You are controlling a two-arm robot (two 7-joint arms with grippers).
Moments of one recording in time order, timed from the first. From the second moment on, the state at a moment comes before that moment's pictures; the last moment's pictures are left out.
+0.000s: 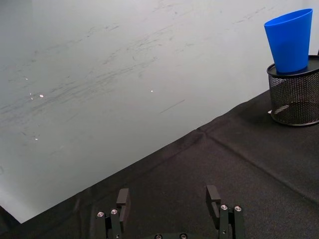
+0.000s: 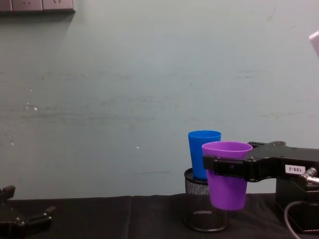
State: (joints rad) left arm -0.20 0.60 0.45 -1.41 -0.25 -0.12 0.03; right arm 0.30 0.44 -0.38 -1.55 0.37 0.13 0.46
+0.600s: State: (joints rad) left arm -0.20 0.60 0.45 -1.41 -0.25 -0.12 0.03; right arm 0.30 0.44 -0.38 -1.55 0.37 0.13 0.46
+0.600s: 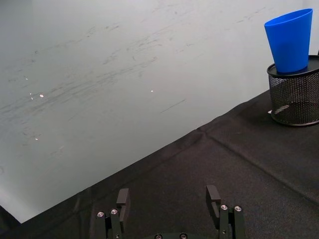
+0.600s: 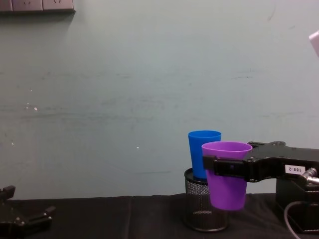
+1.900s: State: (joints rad) left arm -0.20 0.60 0.45 -1.41 -0.25 -0.12 0.03; right arm 0.30 0.44 -0.38 -1.55 0.37 0.13 0.46
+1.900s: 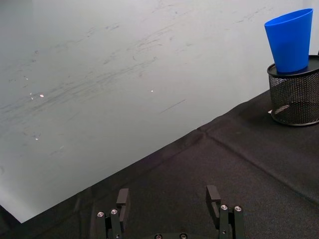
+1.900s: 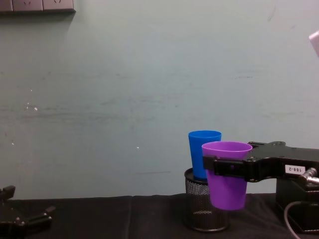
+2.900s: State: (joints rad) left arm -0.20 0.60 0.45 -1.41 -0.25 -0.12 0.03; right arm 0.43 0.39 -0.41 -1.38 0.40 0.07 0.50
